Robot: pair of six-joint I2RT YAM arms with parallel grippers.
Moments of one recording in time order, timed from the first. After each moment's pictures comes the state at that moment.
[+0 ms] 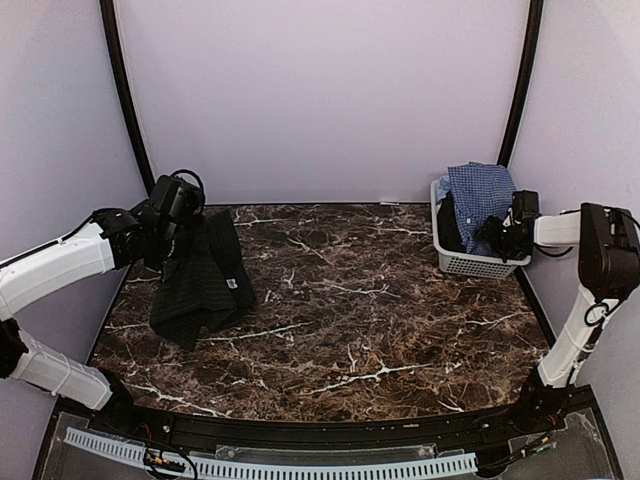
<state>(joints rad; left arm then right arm) -0.62 1.26 1.07 -0.55 -0.60 -0.60 -0.13 1.78 1.07 -0.06 -0.13 0.52</state>
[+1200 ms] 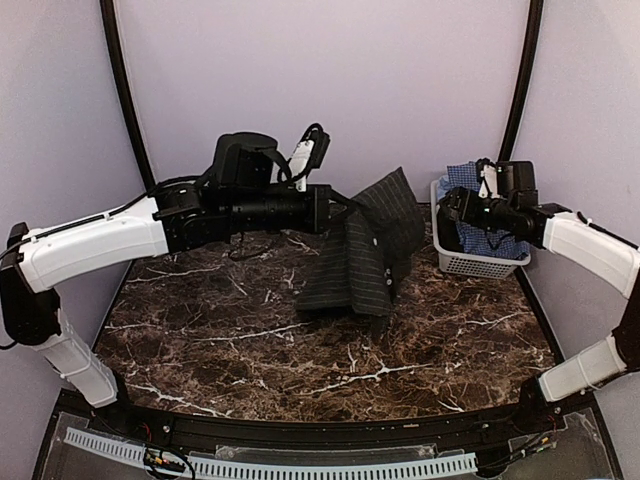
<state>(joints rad) -0.98 1.59 1.50 -0.22 0.05 -0.46 0.24 1.33 1.04 -0.21 -0.08 0.37</state>
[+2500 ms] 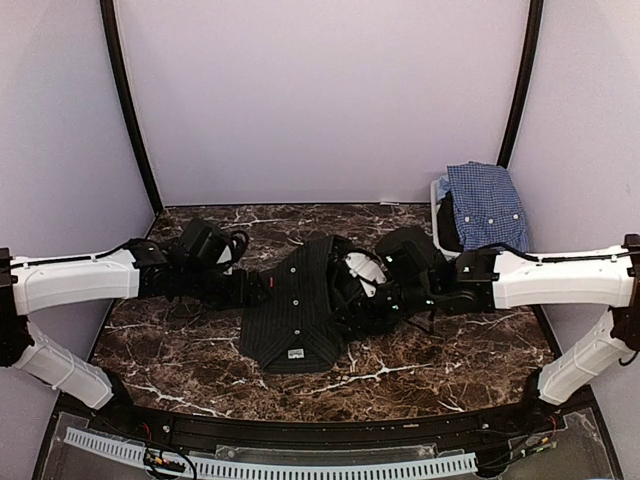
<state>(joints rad) -0.73 1.35 0.90 -0.41 0.04 -0.69 1.07 1.42 1.01 -0.29 -0.02 0.17</state>
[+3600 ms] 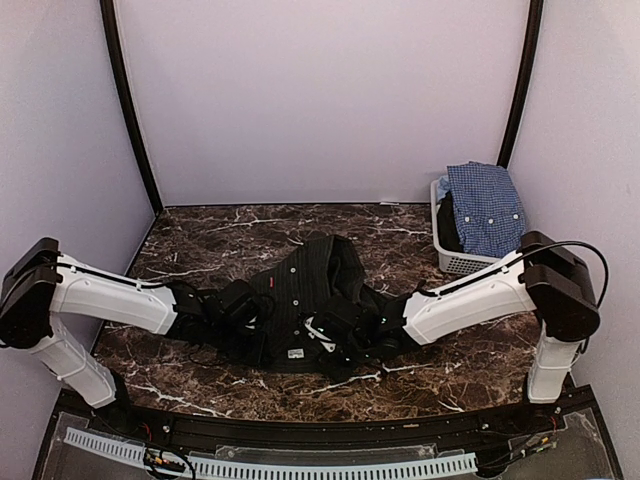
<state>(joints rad) -0.97 1.51 0.73 -0.35 0.03 -0.83 1.22 1.87 1.09 -0.28 0.14 0.23</state>
